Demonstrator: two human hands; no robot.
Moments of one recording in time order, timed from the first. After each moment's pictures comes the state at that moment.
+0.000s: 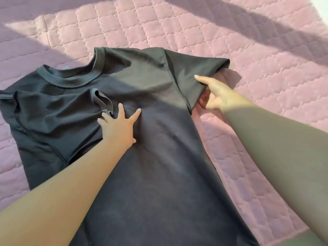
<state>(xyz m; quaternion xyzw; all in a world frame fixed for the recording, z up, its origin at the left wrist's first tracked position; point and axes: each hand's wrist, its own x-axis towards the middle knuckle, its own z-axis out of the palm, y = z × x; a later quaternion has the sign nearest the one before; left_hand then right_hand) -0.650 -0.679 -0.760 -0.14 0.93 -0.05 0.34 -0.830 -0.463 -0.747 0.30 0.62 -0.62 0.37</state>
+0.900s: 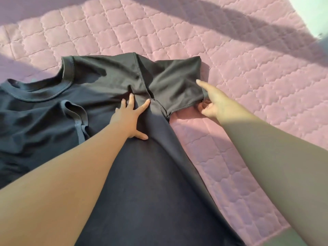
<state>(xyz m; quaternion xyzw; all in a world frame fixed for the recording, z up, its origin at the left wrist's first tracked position) -0.731 -0.637 -0.788 0.01 0.95 0.04 0.31 -0.835 -0.403 -0.752 0.40 0.58 -0.66 0.27</state>
